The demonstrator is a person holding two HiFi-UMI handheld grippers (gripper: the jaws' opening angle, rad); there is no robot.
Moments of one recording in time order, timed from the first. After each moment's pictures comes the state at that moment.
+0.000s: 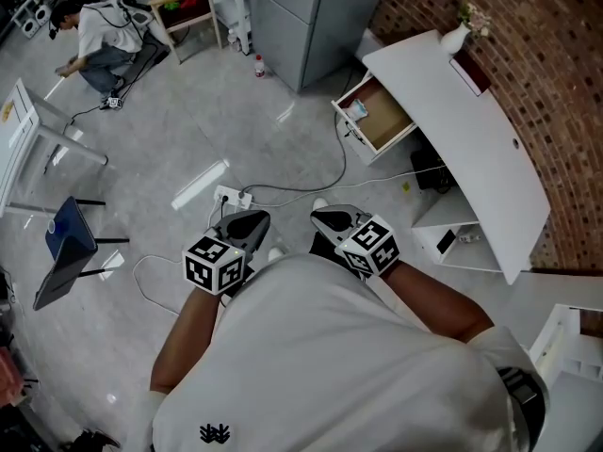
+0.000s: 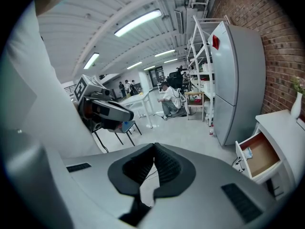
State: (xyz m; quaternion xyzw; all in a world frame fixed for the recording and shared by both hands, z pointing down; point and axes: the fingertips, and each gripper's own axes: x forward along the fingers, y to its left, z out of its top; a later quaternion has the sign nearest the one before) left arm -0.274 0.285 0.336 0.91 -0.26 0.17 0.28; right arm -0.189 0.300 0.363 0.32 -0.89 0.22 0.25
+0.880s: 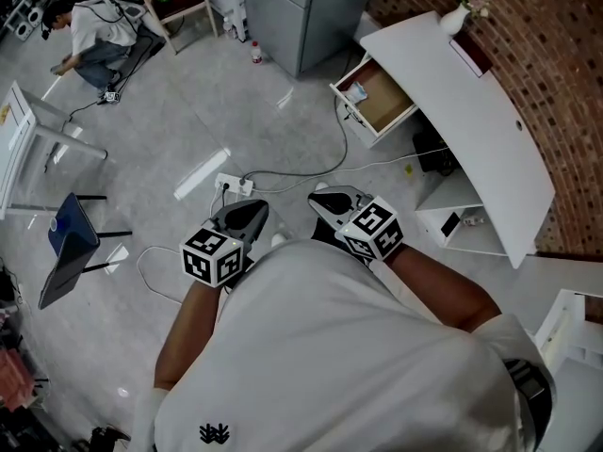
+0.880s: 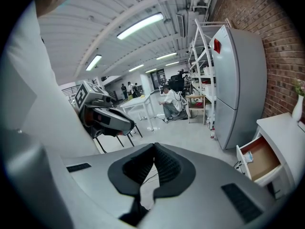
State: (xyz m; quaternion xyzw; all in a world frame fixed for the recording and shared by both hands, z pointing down) left arm -0.271 0.292 0.341 0.91 -0.26 0.17 0.28; right arm -0.191 0.298 0.348 0.31 -0.90 0.21 0.23
